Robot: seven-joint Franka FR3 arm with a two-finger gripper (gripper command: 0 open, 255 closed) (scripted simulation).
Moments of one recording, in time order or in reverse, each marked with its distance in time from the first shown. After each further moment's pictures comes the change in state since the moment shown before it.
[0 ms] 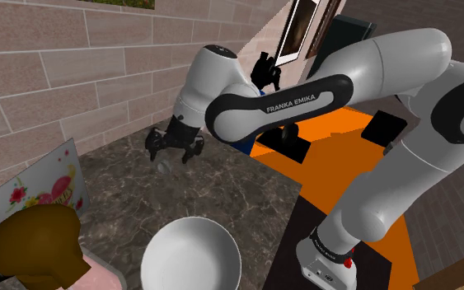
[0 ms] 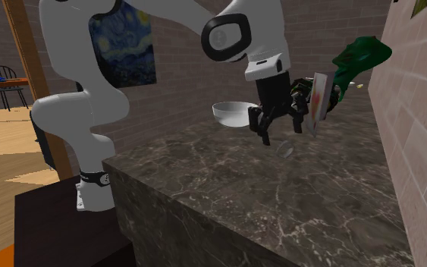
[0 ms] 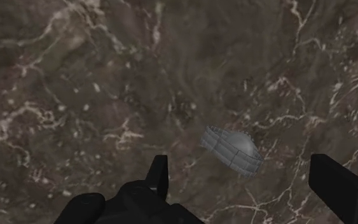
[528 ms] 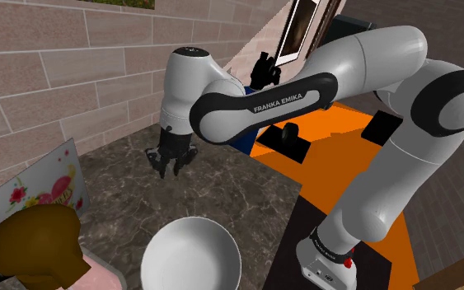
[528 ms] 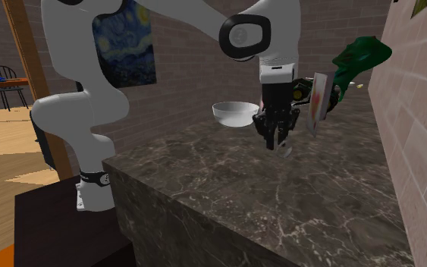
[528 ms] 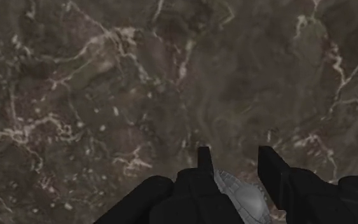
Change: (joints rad) arm 0.028 0.117 0.029 0.131 -0.106 -0.228 -0.032
